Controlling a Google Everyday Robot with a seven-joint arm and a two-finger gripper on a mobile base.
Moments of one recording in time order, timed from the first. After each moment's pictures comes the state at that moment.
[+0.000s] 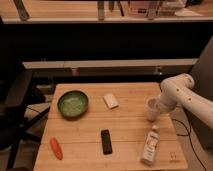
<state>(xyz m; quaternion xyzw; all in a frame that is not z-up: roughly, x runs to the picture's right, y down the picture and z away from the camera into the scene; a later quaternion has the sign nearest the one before) 0.314 0.119 0.789 -0.29 -0.04 -0.18 0.94</state>
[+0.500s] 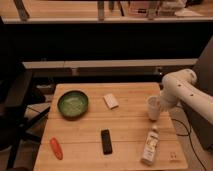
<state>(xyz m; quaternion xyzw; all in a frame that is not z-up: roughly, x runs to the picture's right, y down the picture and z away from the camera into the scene) 0.316 0.105 0.777 -0.29 -0.04 -0.18 0.94</state>
